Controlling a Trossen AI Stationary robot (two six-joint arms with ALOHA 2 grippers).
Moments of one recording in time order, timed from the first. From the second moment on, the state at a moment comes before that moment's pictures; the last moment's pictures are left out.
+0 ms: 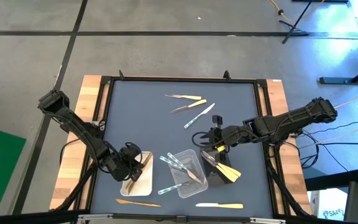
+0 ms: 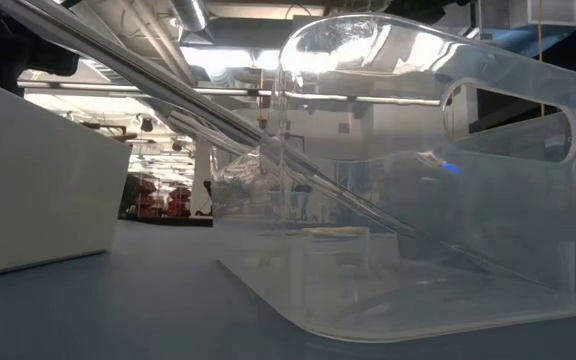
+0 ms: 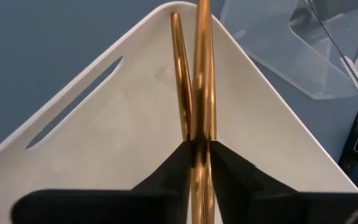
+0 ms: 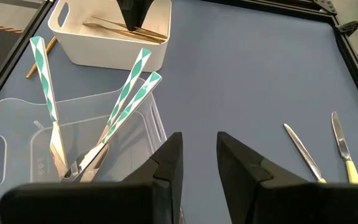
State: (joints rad) left arm -0.72 1.34 0.66 -0.35 -0.43 -1.47; right arm 0.31 1.30 1.09 -0.46 0.26 0.04
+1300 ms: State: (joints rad) left arm -0.72 1.33 0.73 -0.35 -0.41 -1.40; right arm 0.31 1.30 1.09 -0.46 0.30 0.04
